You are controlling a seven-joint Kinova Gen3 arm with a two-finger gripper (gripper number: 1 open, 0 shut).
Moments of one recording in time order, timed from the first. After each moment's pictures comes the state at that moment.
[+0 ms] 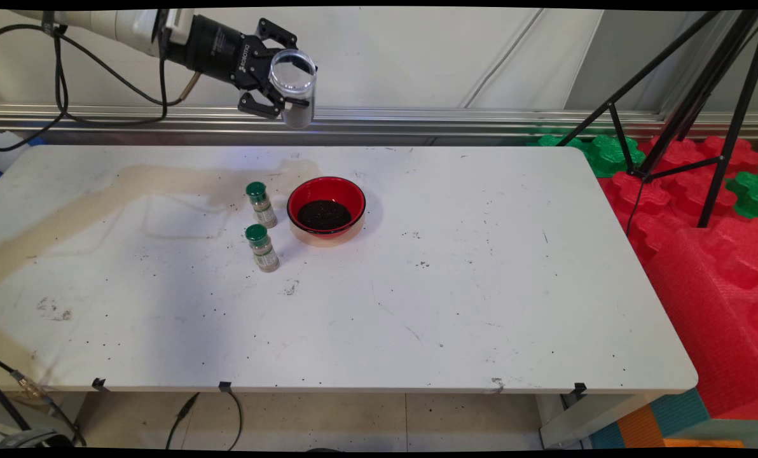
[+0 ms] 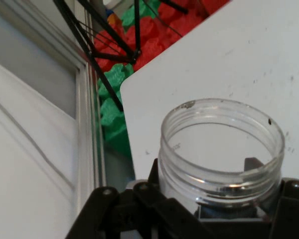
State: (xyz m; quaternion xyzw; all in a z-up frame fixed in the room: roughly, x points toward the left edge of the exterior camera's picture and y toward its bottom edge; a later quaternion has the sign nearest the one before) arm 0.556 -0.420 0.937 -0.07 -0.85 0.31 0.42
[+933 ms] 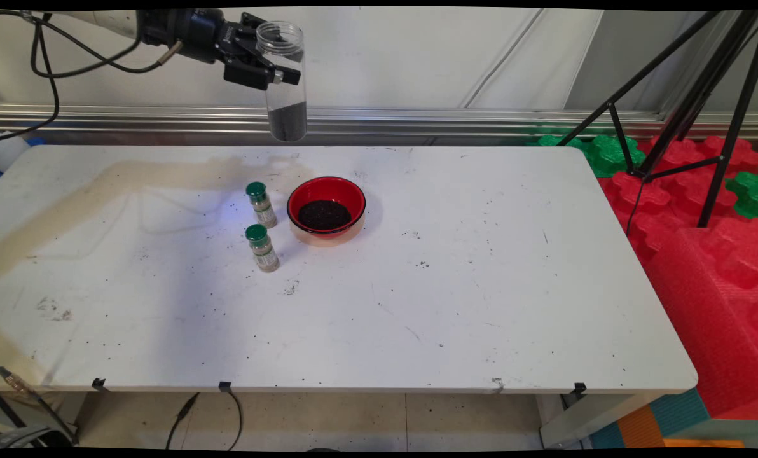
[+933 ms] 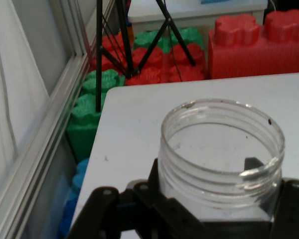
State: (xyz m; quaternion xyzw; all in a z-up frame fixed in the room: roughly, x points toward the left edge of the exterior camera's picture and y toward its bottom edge) arm 0.582 -0.420 0.951 0.15 -0.82 0.17 0.52
